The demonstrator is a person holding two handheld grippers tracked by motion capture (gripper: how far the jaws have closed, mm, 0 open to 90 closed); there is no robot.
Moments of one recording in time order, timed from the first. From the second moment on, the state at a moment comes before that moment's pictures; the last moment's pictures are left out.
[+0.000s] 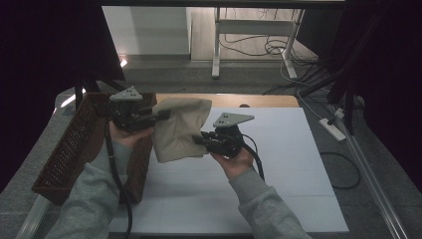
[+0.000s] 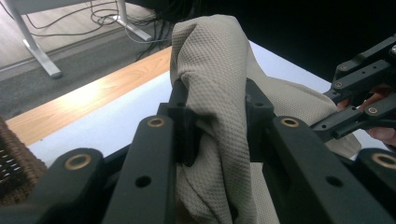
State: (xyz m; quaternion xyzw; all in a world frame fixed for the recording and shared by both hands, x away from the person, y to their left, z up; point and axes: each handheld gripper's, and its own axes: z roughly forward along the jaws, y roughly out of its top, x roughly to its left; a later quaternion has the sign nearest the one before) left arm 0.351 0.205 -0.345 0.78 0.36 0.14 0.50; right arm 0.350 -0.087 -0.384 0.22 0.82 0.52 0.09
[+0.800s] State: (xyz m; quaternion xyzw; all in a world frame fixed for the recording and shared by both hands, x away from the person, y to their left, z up) left arm 0.345 0.243 -0.331 0.76 0.38 0.17 0.50; right arm 0.361 -0.050 -0.369 0.20 0.82 0.54 0.08
